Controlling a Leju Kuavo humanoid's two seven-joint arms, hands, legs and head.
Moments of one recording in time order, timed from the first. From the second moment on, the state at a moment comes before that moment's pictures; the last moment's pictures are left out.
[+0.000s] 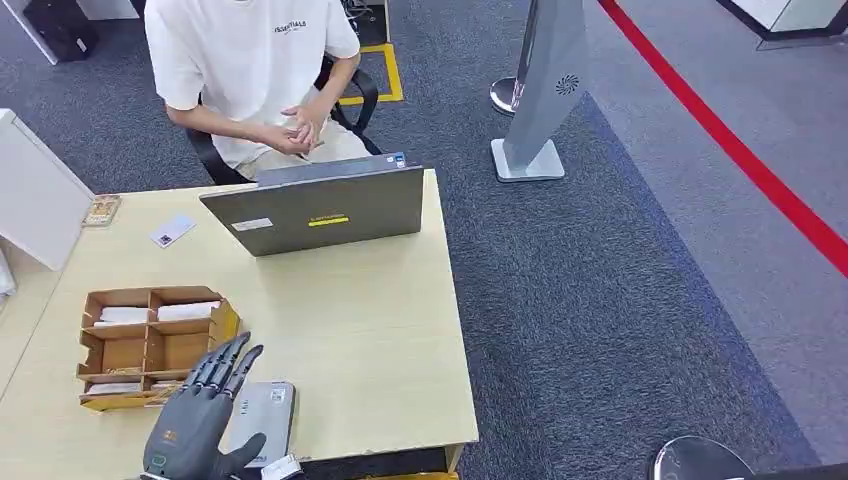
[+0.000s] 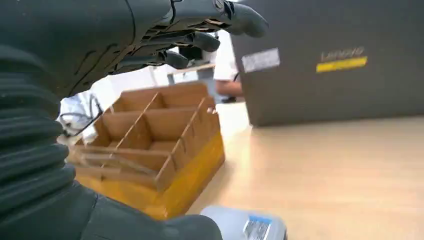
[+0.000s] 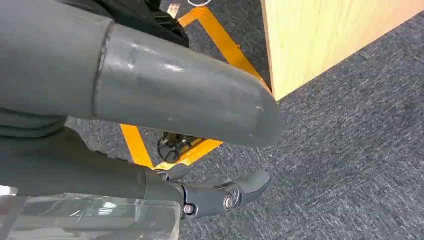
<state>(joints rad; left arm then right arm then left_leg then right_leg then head) 0.23 0.26 -0.38 -1.81 -1.14 0.13 0.07 -0.06 0.04 -1.03 -0.26 0.46 0.11 -0.31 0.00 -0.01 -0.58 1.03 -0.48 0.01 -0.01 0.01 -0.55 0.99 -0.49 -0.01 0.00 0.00</state>
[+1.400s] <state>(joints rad) 0.37 0.06 -0.12 -1.75 -1.37 0.40 0.22 -0.06 0.05 -1.06 -0.27 0.53 0.12 -0.30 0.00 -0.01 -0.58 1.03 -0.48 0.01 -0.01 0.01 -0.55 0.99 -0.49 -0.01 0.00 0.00</state>
